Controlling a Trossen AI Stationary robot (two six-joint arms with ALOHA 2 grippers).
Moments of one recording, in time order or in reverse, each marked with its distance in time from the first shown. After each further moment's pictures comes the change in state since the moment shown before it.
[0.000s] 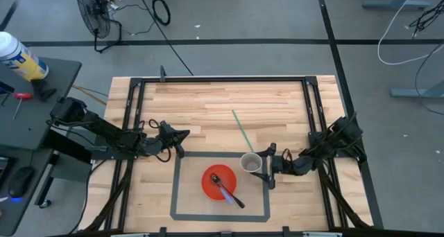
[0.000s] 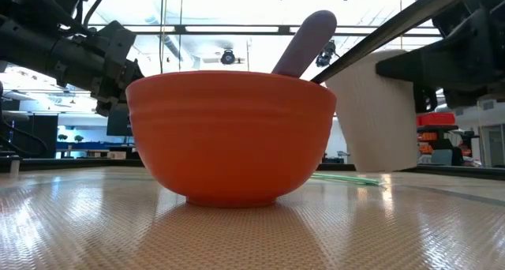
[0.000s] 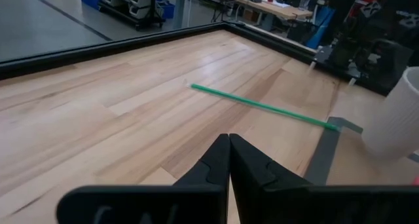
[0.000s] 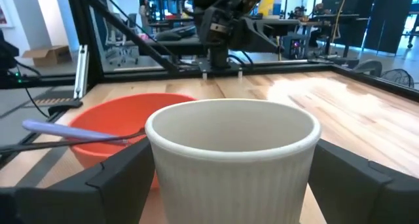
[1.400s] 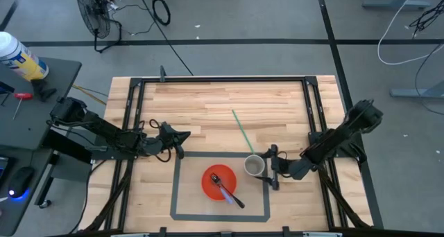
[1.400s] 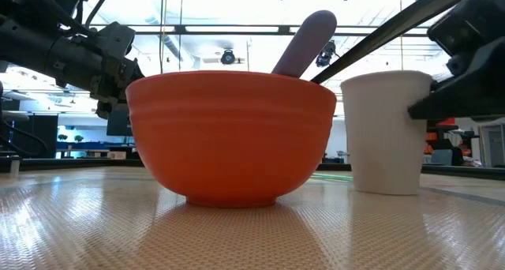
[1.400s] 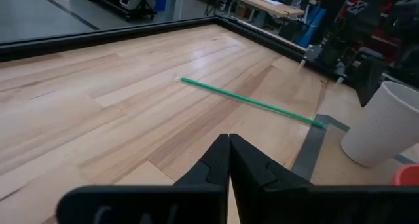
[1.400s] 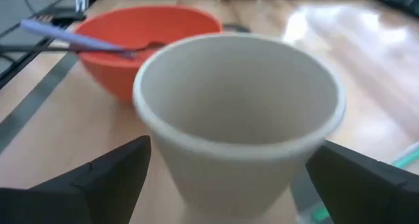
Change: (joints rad) left arm 0.000 0.000 0.000 0.000 0.042 -0.042; right arm 0.015 -0.317 0.029 -0.761 -0.111 0.221
